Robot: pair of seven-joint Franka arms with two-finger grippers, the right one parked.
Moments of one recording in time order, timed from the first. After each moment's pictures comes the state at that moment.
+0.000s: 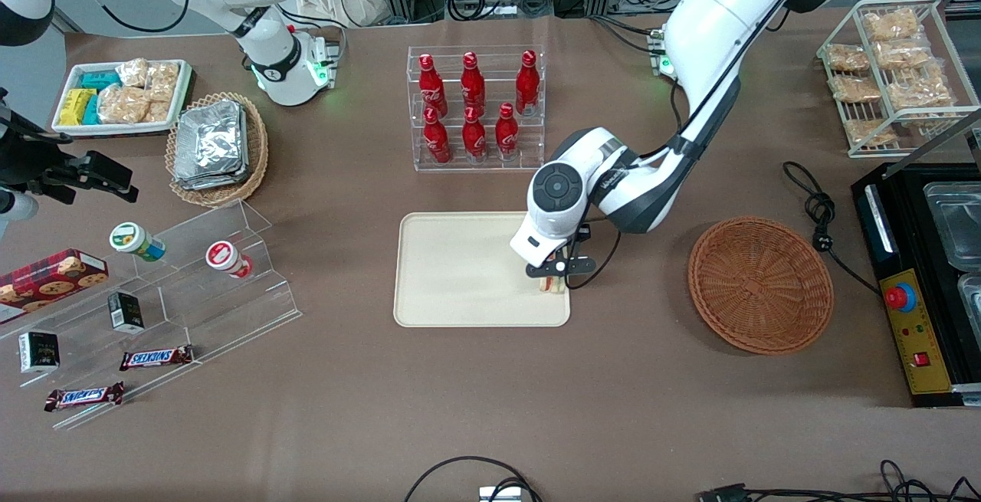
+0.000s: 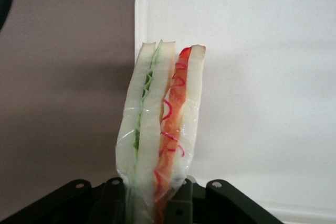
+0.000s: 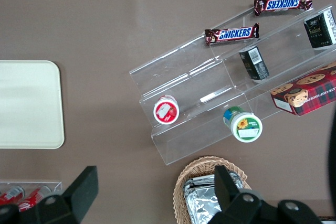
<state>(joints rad) -0.32 0.66 -0.43 -1.64 0.28 2.08 -0.88</state>
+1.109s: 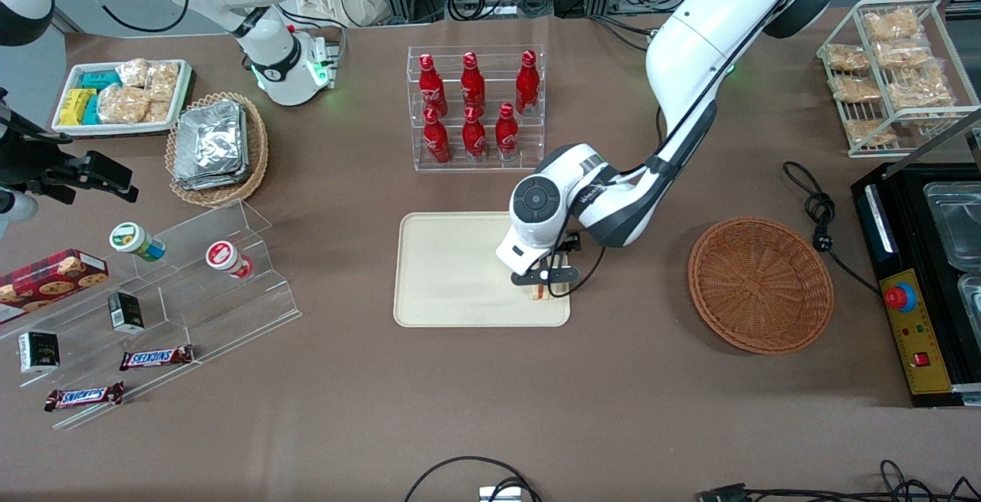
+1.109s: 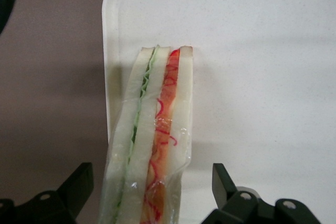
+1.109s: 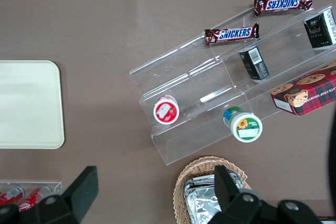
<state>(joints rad) -0.35 0.74 -0.43 -1.56 0.33 2.09 -0.91</state>
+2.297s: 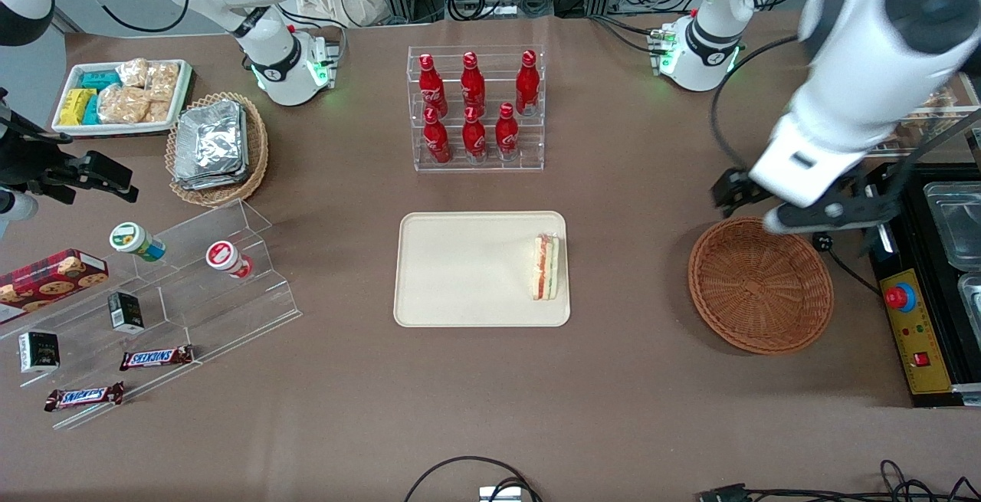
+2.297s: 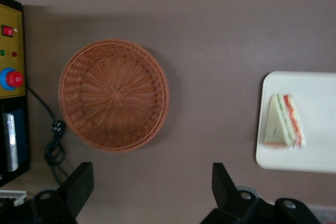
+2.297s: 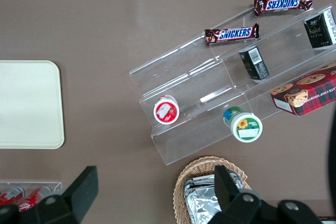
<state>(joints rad) 0.16 0.05 -0.41 -1.58 0.08 1.63 -0.26</state>
